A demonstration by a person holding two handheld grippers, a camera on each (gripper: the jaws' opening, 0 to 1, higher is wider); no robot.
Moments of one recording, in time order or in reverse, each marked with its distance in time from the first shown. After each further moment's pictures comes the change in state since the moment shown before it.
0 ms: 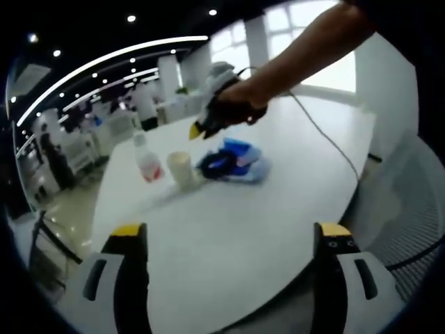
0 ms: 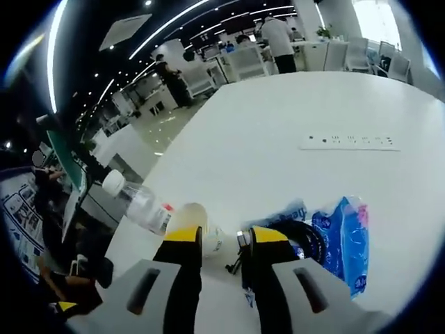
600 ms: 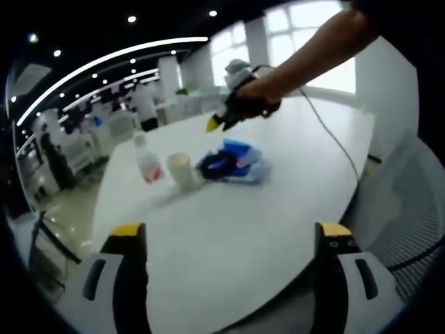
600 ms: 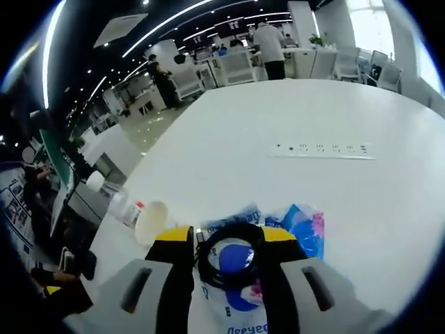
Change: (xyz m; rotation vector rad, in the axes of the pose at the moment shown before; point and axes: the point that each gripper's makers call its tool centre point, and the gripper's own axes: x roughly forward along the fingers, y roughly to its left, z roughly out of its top) left arm 0.001 0.000 0.000 -0.002 -0.004 -0.002; right arm -0.028 -0.057 0.003 -0.026 -0.011 -0.086
